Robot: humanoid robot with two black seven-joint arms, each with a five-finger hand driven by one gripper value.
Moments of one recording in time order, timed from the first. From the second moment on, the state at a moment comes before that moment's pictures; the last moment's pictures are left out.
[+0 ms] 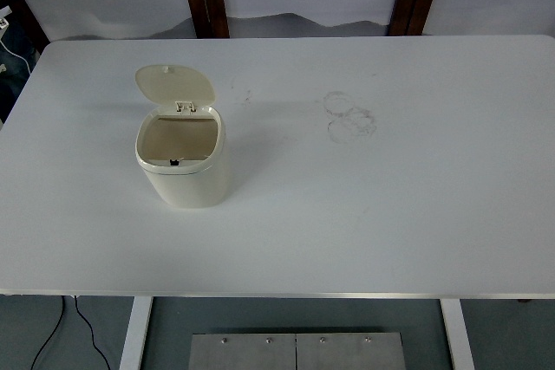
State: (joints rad) left arm -1.02 0.80 -0.38 -0.53 -0.44 -0.61 0.10; right arm 0.04 0.00 0.23 0.15 -0.38 -0.02 -0.06
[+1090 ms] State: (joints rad) left arm -1.01 0.78 -0.38 -0.54 -0.43 -0.57 0.10; right arm 0.04 0.00 0.23 0.15 -0.38 -0.02 -0.06
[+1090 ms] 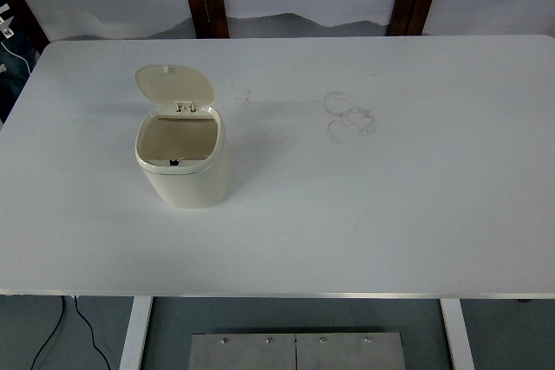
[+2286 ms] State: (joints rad) left arm -1.25 0.96 -0.27 -1.15 -0.31 -0.24 0.22; right arm 0.04 0.00 0.22 0.15 -0.38 -0.02 -0.06
